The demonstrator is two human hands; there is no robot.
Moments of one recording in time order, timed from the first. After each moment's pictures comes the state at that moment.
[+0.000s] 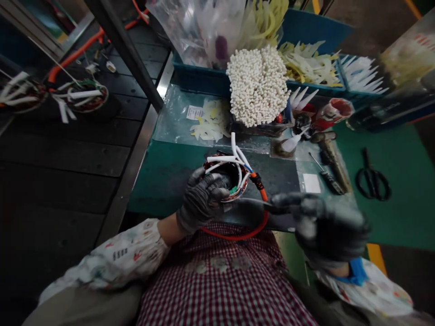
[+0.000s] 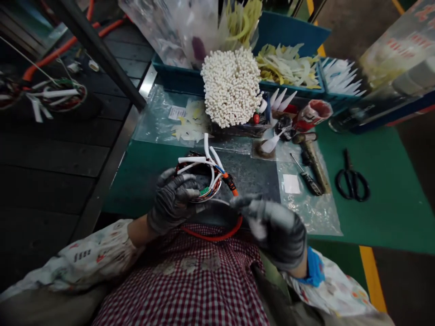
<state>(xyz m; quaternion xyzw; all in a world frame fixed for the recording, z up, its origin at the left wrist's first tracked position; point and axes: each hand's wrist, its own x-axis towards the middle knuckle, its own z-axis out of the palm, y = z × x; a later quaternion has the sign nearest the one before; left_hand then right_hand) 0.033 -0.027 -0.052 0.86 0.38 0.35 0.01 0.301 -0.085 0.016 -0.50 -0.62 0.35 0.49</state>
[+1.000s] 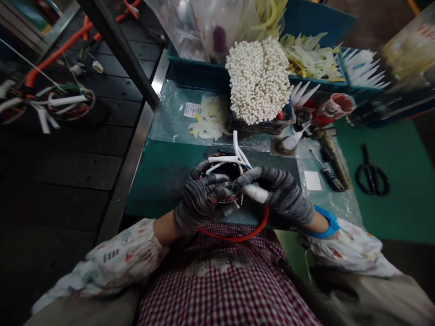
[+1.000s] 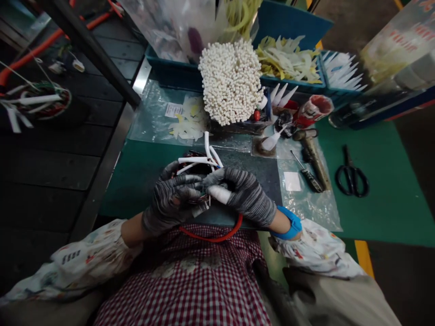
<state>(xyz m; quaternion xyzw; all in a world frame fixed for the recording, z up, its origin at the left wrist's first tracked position) 0.028 -0.011 -0.036 0.87 0.30 0.37 0.13 0.267 -0.017 0.018 -0.47 -0.60 0.54 0.37</state>
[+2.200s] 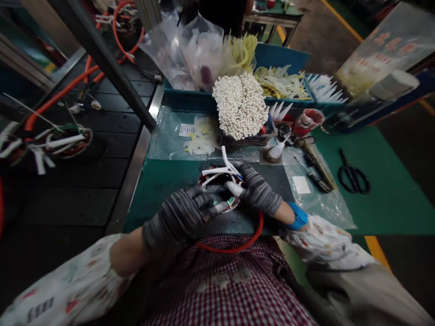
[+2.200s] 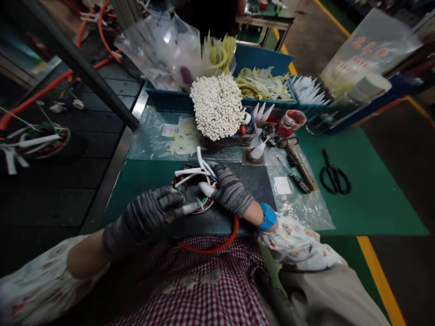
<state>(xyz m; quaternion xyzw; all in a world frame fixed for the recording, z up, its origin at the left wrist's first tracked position) -0.013 0.007 -0.013 0.95 0.21 0.24 -0.02 0.273 0.014 -0.031 -0.49 -0.75 0.31 0.32</state>
